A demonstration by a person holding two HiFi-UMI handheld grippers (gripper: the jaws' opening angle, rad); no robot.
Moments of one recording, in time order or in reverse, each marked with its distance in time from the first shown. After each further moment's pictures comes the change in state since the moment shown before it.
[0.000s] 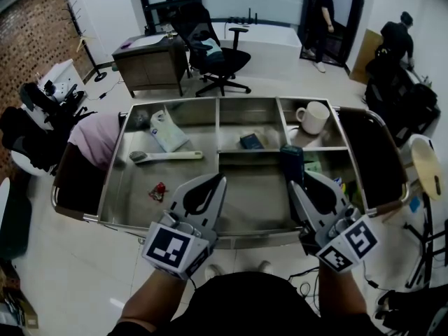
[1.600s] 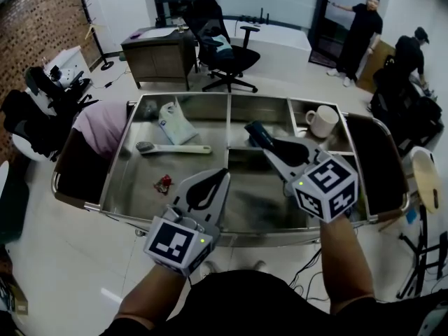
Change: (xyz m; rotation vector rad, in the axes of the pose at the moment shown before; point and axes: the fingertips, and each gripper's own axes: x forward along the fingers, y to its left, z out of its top) left arm -0.010 0.012 -0.003 -0.006 -0.011 0.039; right arm 0.111 -0.016 -0.039 -0.268 0.446 0.085
